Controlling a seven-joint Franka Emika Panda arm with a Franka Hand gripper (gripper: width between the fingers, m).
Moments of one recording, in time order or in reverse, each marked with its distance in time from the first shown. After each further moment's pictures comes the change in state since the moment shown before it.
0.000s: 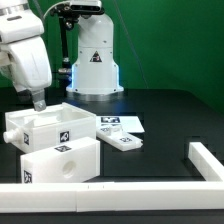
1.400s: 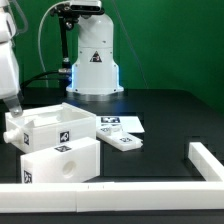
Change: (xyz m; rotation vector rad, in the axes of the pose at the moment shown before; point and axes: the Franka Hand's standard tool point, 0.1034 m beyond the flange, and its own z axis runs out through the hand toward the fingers) arm -0.015 0.001 -0.004 0.019 0.034 0.527
